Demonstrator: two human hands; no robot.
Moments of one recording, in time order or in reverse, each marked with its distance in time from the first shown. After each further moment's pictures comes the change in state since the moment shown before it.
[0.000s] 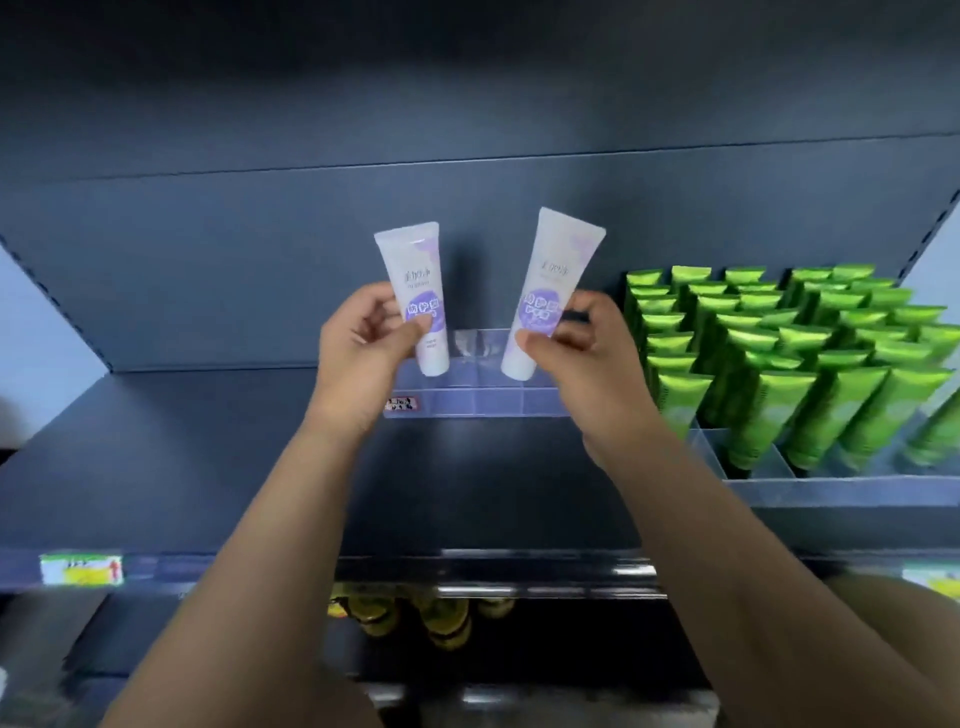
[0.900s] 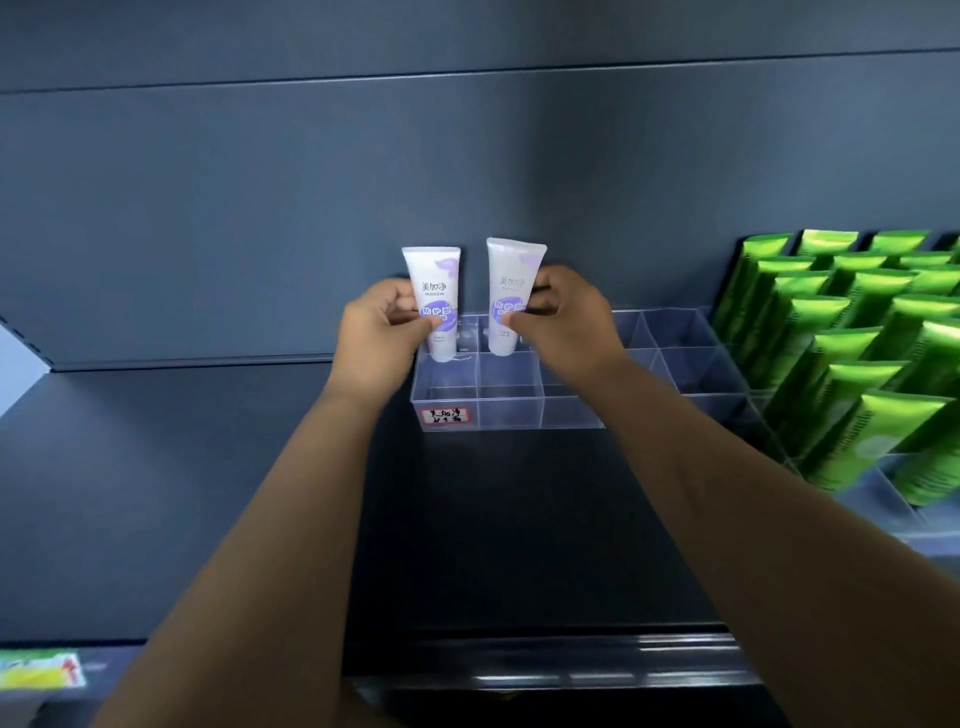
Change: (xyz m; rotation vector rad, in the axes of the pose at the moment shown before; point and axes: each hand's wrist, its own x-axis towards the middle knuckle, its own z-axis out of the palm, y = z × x) left_hand 0.108 -0.127 -0.054 0.197 -0.080 -0.126; right_hand 0.125 0.103 0.090 -0.535 -0.086 -0.022
